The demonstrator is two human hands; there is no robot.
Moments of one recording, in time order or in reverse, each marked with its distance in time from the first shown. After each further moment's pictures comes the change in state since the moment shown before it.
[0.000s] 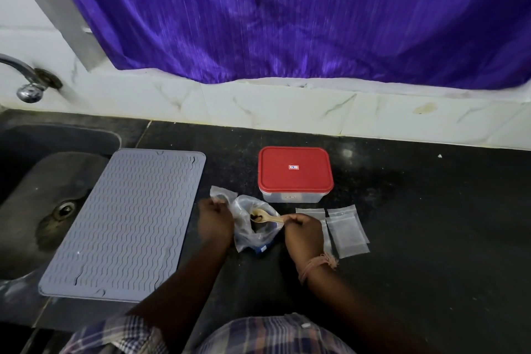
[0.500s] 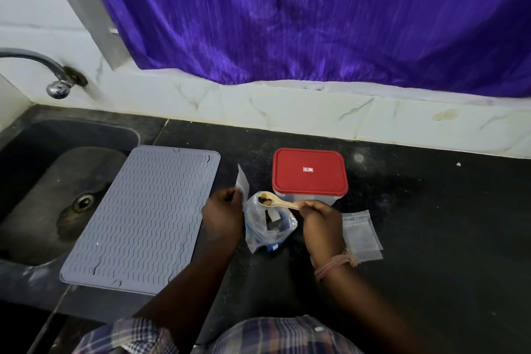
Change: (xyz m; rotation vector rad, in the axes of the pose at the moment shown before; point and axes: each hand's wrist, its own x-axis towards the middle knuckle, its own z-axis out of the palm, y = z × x) left_hand -0.016 0.031 -0.029 0.103 0.060 0.230; right_hand -0.009 -0.029 -0.009 0.190 0.026 -0.203
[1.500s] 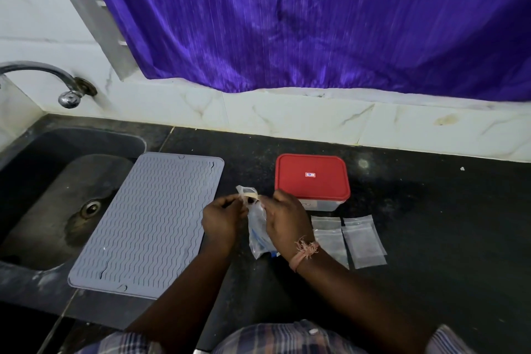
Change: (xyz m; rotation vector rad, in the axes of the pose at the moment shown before) left_hand -0.016 0.016 -0.017 -0.385 -0.047 -0.191; right_hand 0.006 0.005 0.046 -0.760 -0.230 -0.914
